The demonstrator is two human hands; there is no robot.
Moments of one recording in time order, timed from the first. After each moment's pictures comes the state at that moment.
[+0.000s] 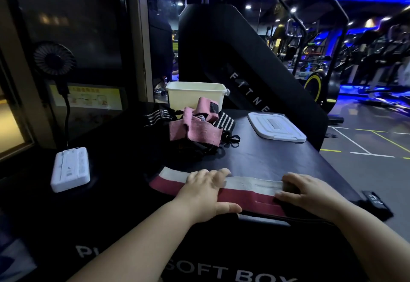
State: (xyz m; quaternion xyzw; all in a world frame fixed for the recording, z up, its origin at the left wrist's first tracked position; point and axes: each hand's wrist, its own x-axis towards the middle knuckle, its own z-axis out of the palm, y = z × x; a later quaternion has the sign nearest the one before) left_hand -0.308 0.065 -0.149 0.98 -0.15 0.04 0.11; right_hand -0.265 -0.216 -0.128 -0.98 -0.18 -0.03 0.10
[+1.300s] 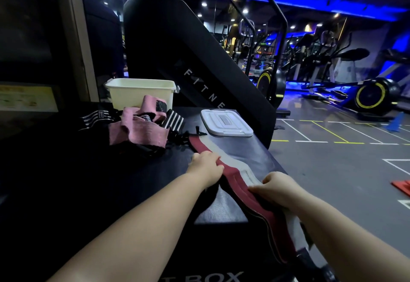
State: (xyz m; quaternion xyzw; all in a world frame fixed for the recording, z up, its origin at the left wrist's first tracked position) left_hand -0.209 -0.070 -0.135 0.97 -0.09 0.02 0.23; right_hand -0.270 -0.263 -0.123 -0.97 0.10 0.00 0.21
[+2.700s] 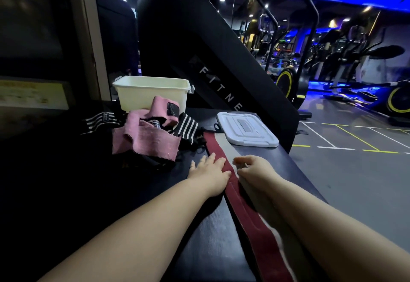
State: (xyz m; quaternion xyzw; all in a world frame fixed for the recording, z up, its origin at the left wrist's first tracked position) left_hand -0.148 -0.046 -0.140 0.98 -0.07 -0.05 0.17; right_hand -0.133 -0.195 -0.133 -0.93 -0.04 0.01 0.36
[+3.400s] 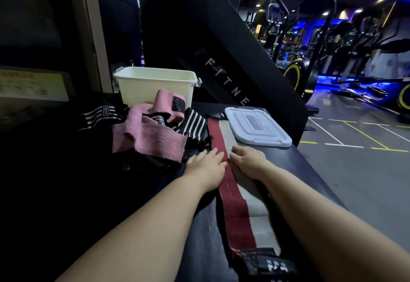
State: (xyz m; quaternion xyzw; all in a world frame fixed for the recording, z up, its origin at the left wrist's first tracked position) left_hand -0.108 -0.016 -0.148 0.98 -0.08 -0.03 0.16; right_hand -0.063 -0.162 -0.143 -0.98 -0.06 0.01 0.17
